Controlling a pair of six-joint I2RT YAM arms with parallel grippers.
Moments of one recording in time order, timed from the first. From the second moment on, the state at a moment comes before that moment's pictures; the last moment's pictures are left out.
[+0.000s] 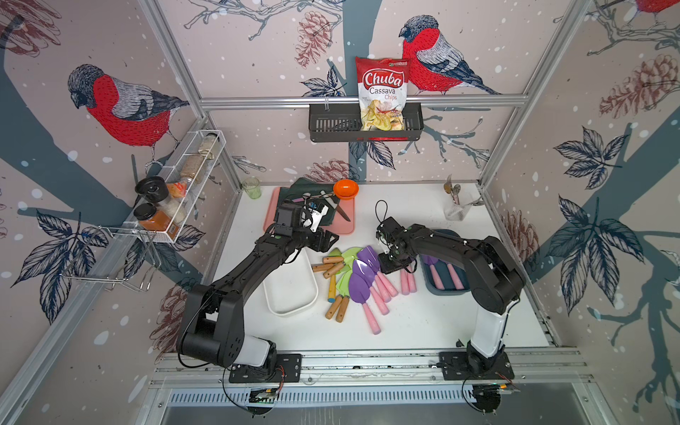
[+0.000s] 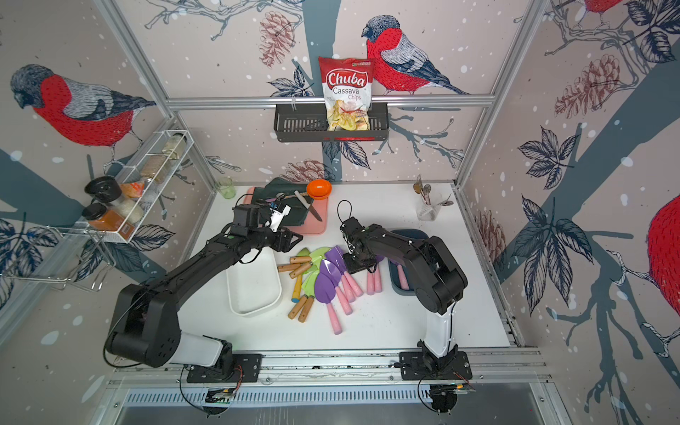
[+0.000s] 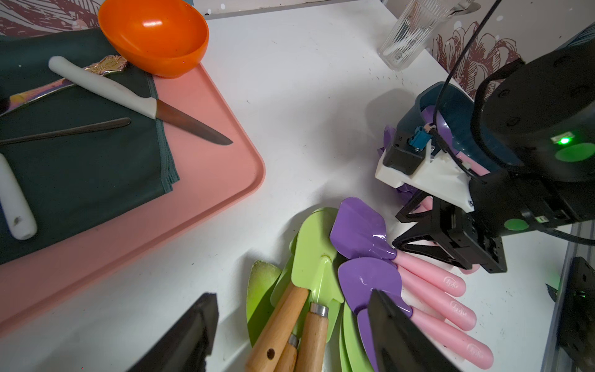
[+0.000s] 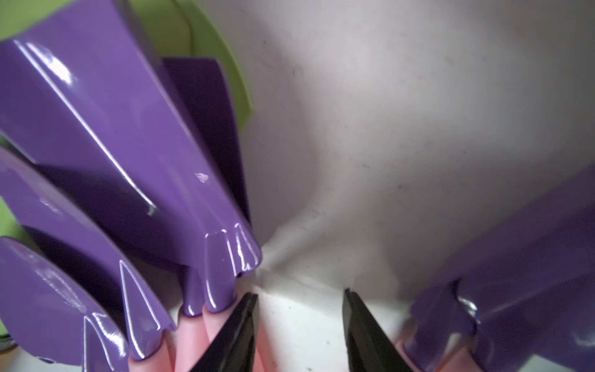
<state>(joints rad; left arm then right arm) -0.25 1.44 0.94 -0.23 0.52 0.05 0.68 1.89 1.23 -0.72 -0.10 0.18</state>
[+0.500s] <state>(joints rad) -0.24 1.44 0.92 -0.23 0.52 0.05 0.72 1.79 1.21 -0.76 -0.08 0.21</state>
